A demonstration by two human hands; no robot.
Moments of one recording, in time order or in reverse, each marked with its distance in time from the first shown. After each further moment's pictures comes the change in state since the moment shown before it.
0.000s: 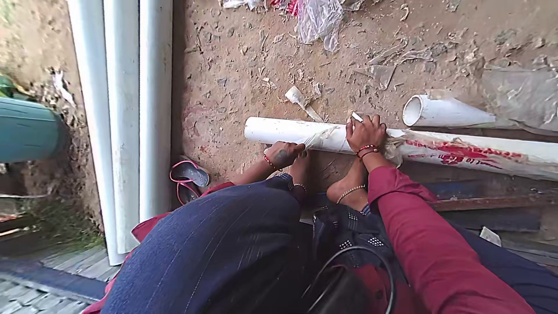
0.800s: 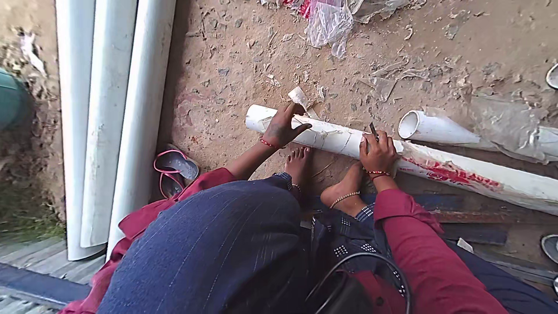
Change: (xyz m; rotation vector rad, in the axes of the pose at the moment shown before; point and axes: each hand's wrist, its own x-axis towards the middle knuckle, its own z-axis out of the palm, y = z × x) left_hand 0.021 -0.011 -0.033 -0.428 0.695 0.008; right_hand -0.039 0.044 0.018 0.130 0.475 -0.173
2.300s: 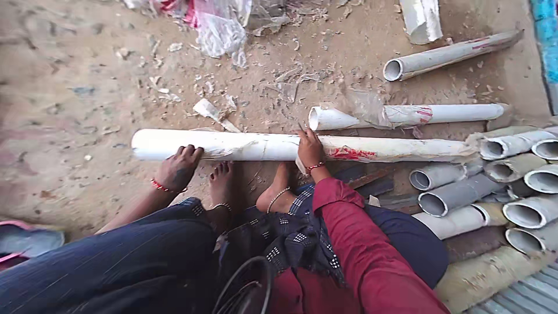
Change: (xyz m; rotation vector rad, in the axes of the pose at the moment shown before) left_hand -0.053 -0.034 0.013 0.535 -0.268 0.022; right_hand 0.006 0.026 -0.040 0.035 -0.189 0.217
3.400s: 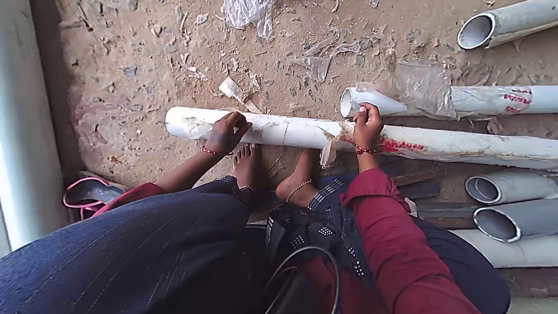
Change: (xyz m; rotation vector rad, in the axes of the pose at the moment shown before) left_hand 0.061 0.040 0.000 -0.413 0.124 -0.011; right_hand 0.030 0.072 -0.010 0.505 0.323 0.211
